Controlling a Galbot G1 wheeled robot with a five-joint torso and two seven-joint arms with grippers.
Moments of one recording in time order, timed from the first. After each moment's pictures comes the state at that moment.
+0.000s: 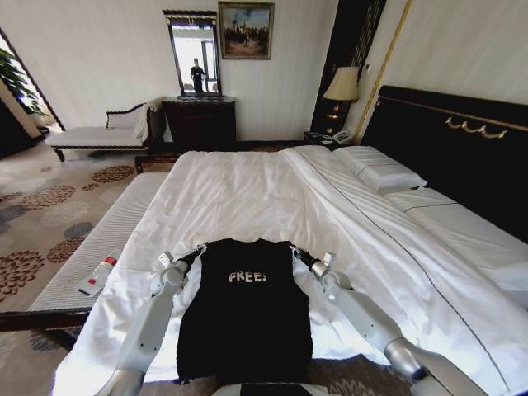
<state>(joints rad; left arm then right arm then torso) 0.86 -1.29 -0.45 -1.26 -0.99 0.37 -0.06 -0.72 1.09 -0.01 1.02 1.03 0.05 -0.36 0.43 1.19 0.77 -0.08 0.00</state>
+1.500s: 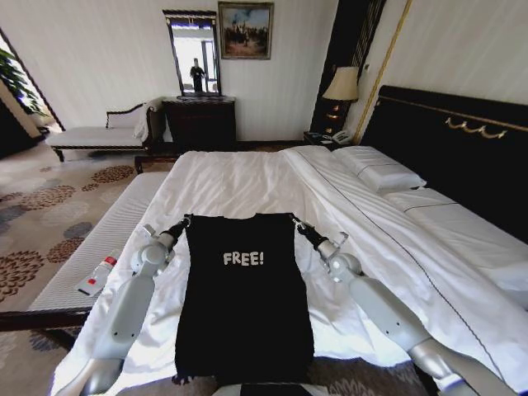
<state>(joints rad) 0.79 -1.10 -0.48 -1.56 -1.22 0.39 -0.08 -0.66 0.93 -0.01 1.43 1.21 0.07 -0.31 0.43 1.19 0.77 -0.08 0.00</state>
